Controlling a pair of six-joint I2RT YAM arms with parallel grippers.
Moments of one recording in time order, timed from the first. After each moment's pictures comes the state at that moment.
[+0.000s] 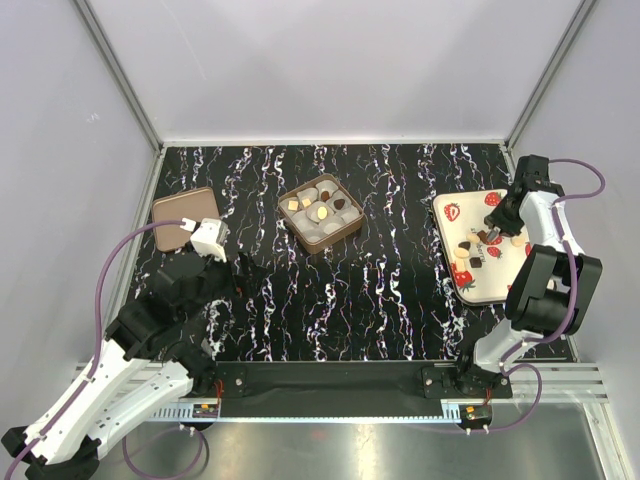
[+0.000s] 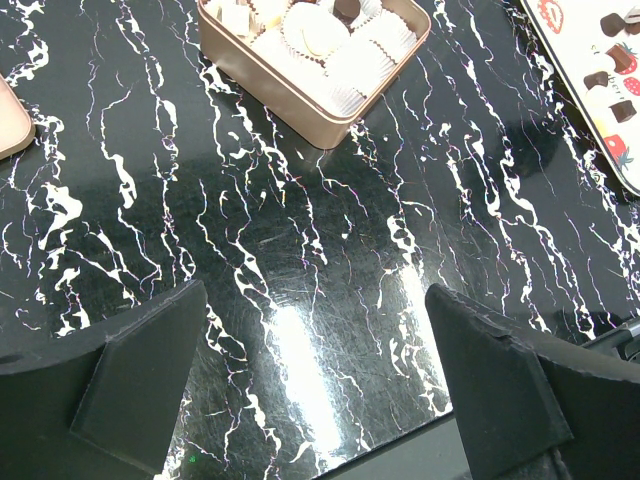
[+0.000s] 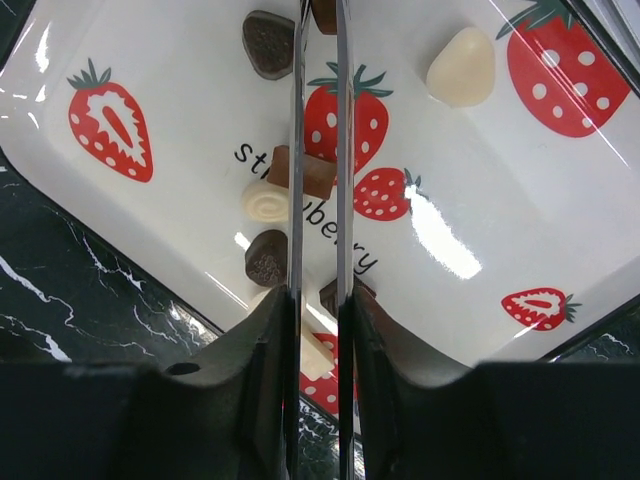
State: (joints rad) left arm -0.67 0.54 0.79 -0.69 -0.19 -0.39; right arm -0.30 1.65 1.30 -0.72 0.13 0.42
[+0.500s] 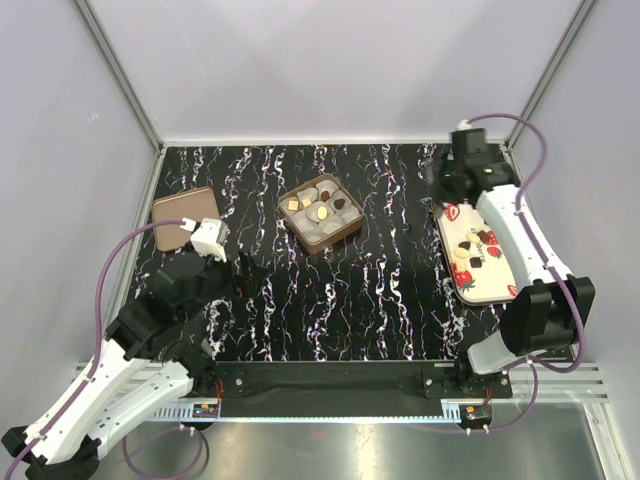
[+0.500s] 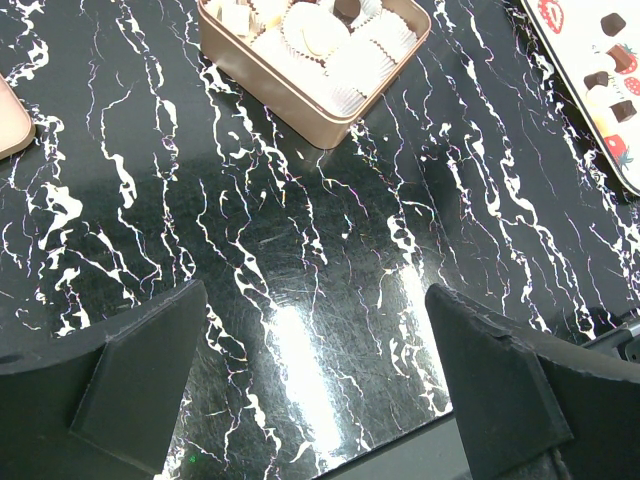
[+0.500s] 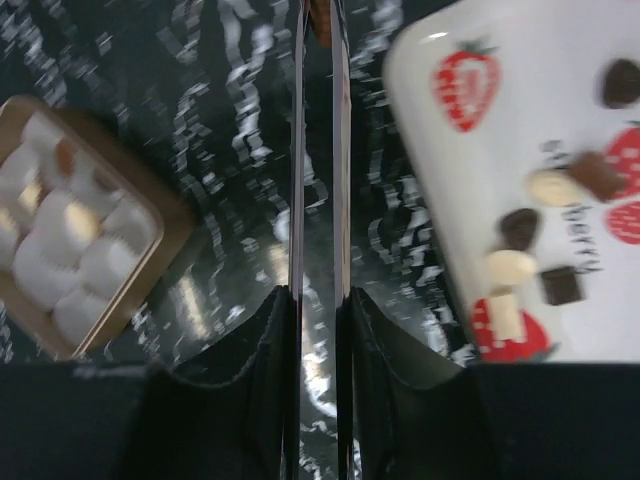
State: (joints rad) left arm -0.67 0.55 0.79 -0.69 -0.19 -0.39; right arm 0.07 1.52 1.46 -0.77 0.09 0.43
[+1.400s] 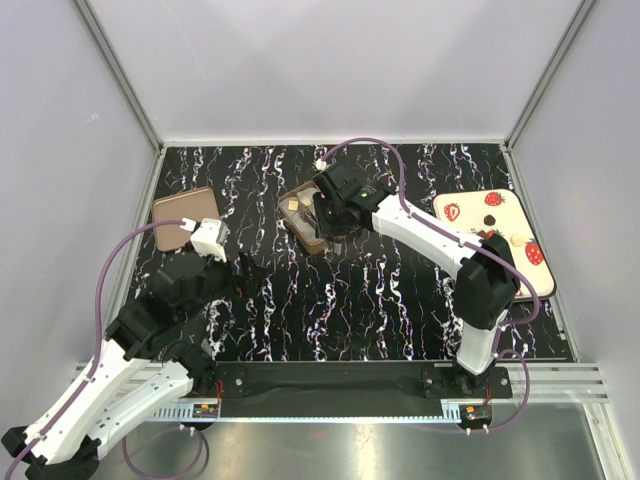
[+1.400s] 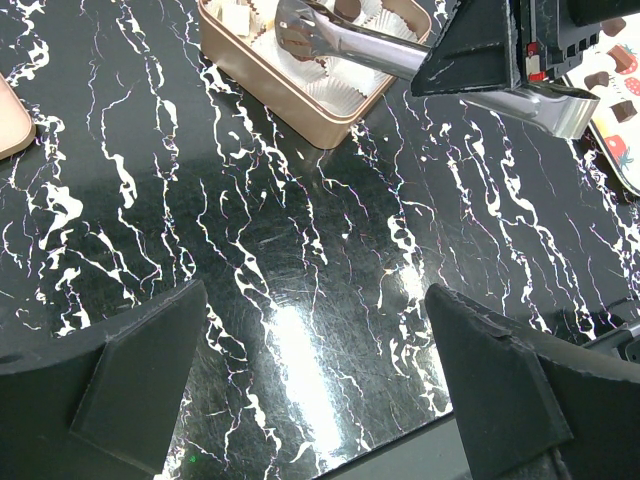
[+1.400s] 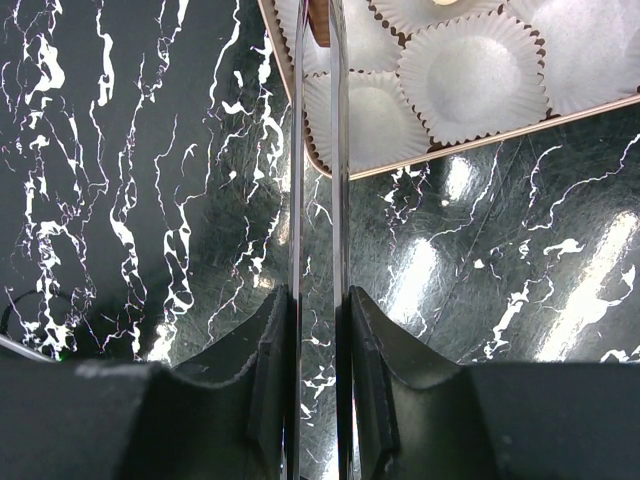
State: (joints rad) left arm -0.67 0.55 0.79 -0.69 -0.19 -0.39; right arm 0.77 1.84 1.63 -0.72 0.06 0.53
